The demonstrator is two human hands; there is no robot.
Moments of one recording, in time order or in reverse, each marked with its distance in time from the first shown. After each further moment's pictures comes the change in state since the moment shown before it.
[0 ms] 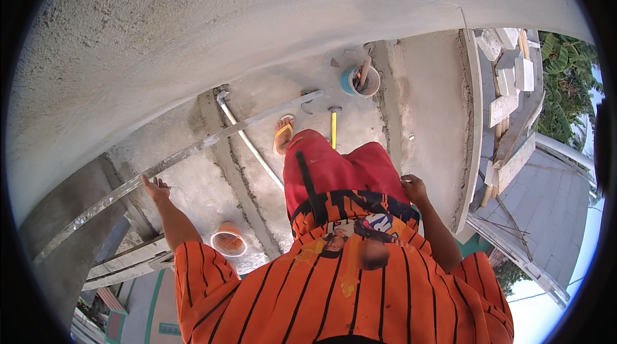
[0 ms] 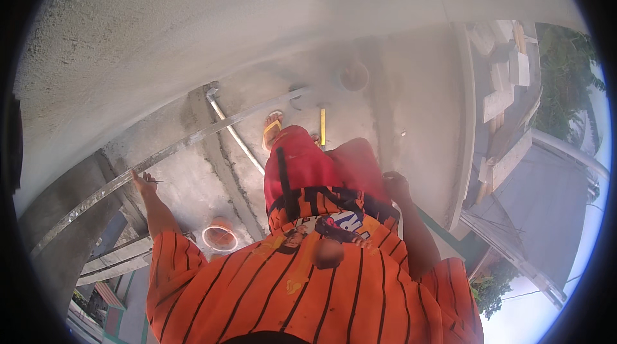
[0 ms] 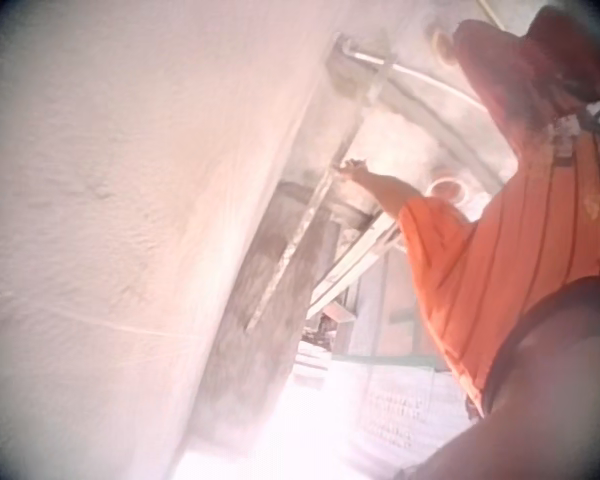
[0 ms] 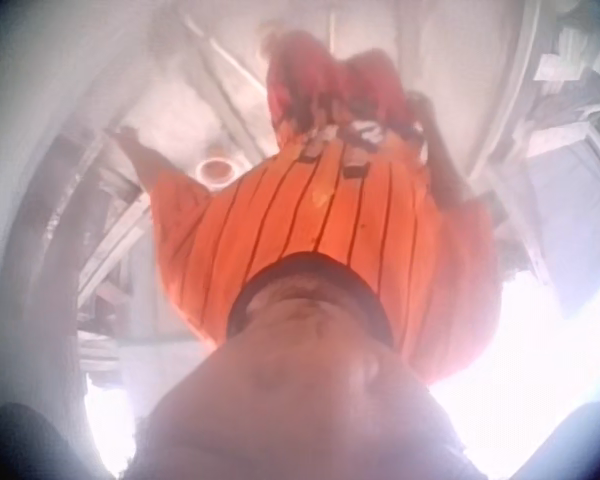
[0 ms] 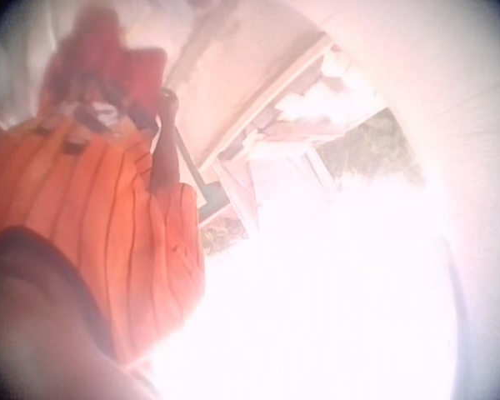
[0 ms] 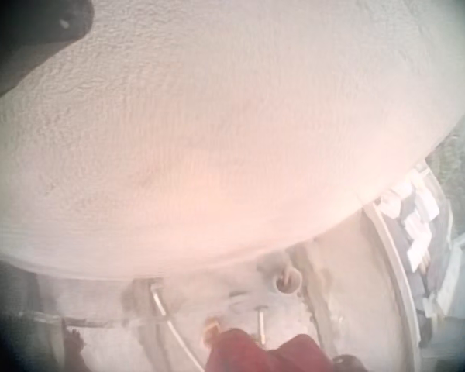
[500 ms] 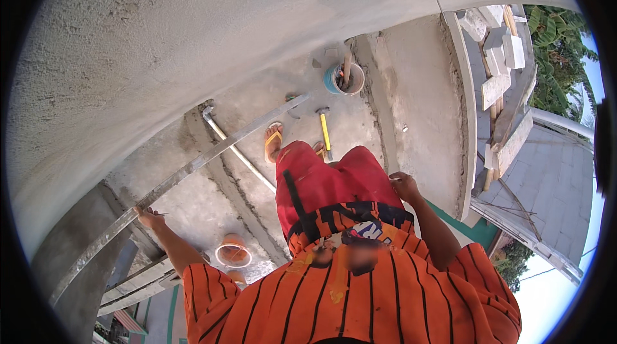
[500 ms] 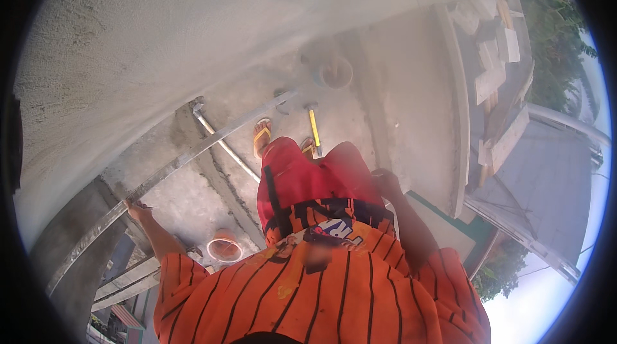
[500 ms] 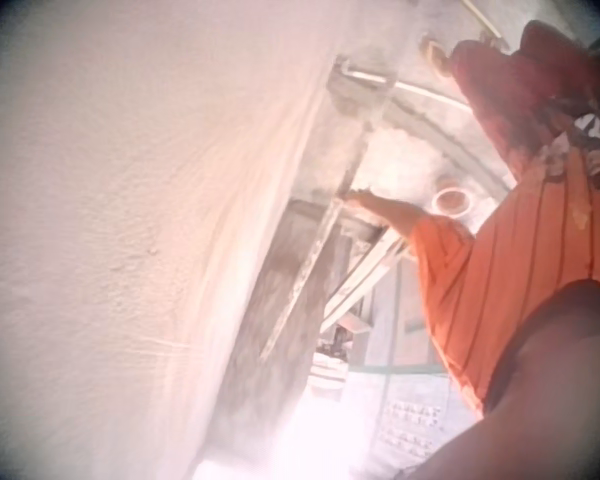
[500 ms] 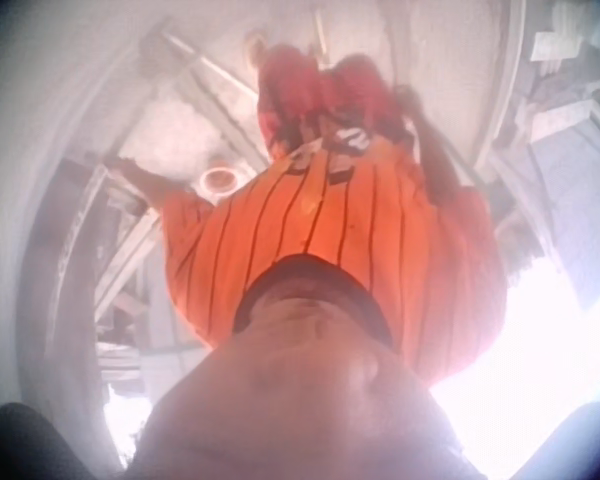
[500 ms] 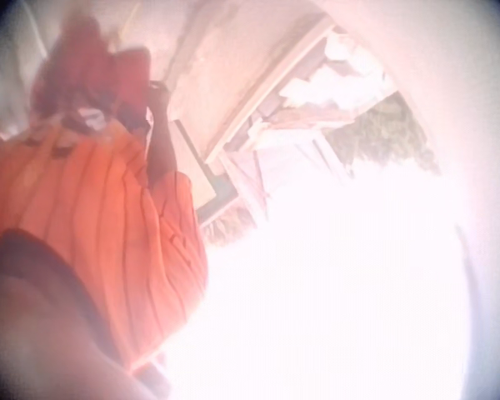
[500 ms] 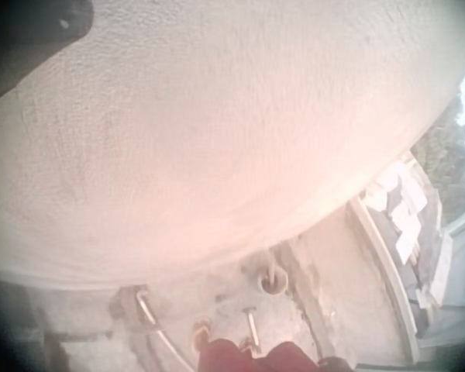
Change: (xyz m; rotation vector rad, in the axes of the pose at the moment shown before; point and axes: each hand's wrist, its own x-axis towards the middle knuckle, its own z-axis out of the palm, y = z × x) left_hand -0.035 0.009 0.007 0.124 0.134 0.326; right_hand 0.015 0.016 0.009 0.064 -0.078 -0.064
